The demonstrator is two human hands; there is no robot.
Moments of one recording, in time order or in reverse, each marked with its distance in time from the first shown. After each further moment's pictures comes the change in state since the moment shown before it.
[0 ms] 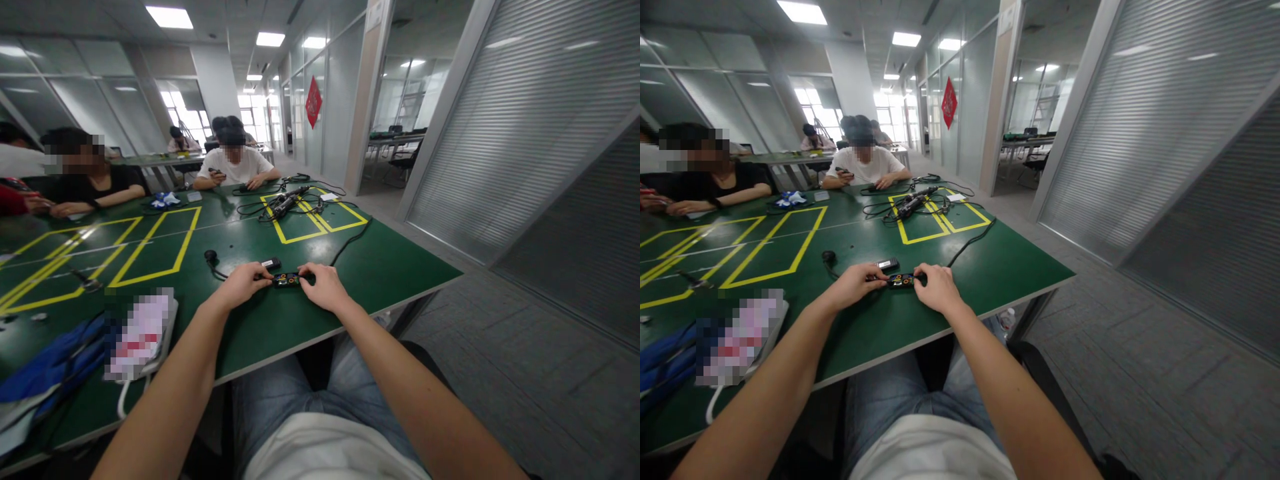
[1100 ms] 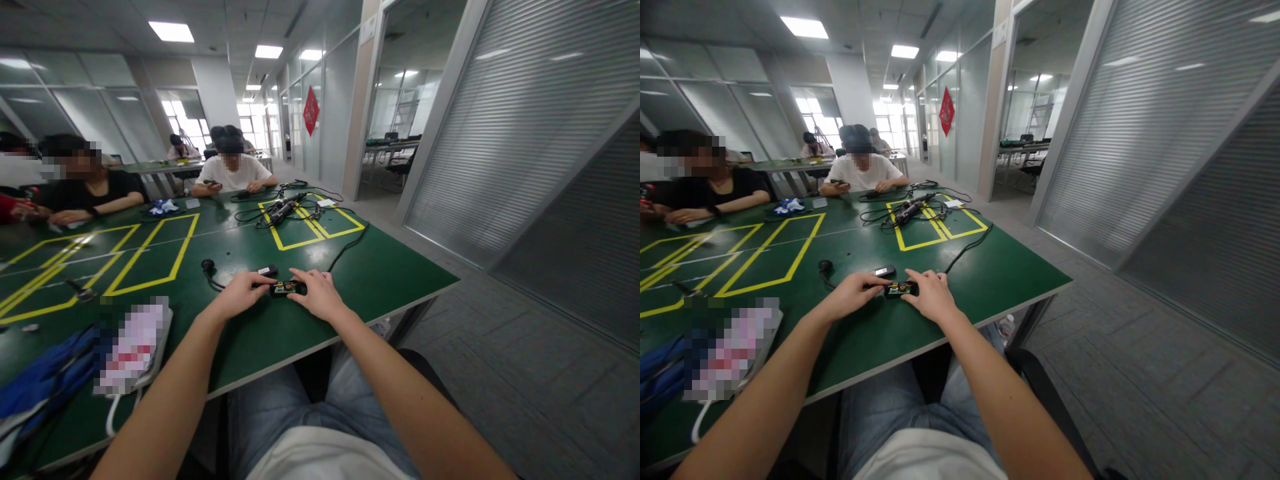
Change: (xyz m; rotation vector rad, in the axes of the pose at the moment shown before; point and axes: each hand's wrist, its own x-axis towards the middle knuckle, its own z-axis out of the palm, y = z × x) left_hand -0.004 0.011 0.001 -0.023 -0.013 0.014; right_hand 0.001 -0.002 0.004 -0.059 -0.098 -0.031
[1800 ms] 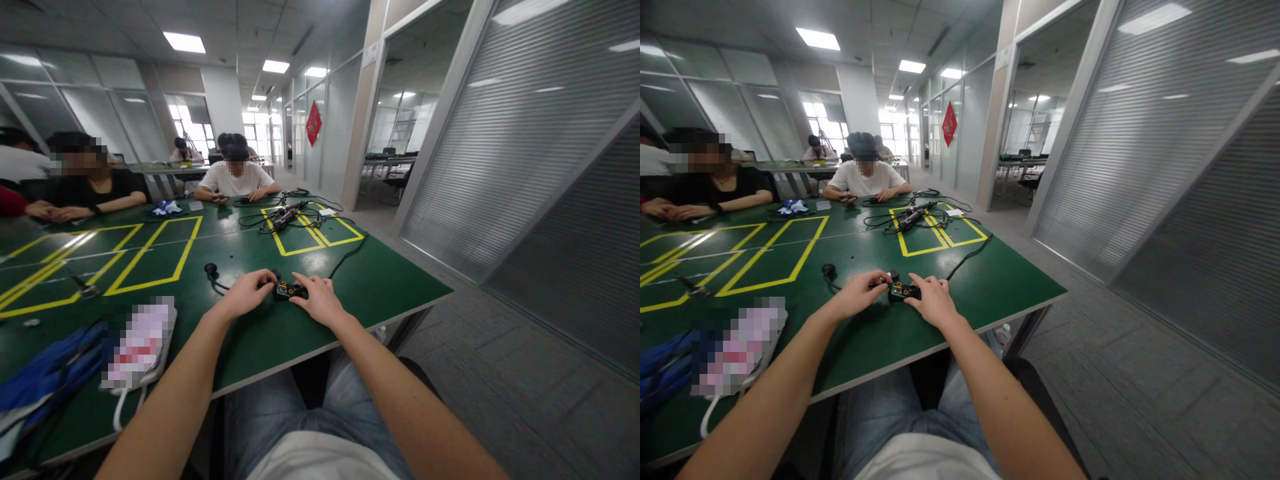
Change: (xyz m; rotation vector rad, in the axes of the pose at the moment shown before) left_hand 0.002 0.006 0.004 -0.052 0.111 0.001; right_hand 0.002 0.005 0.003 -0.029 -0.008 0.005
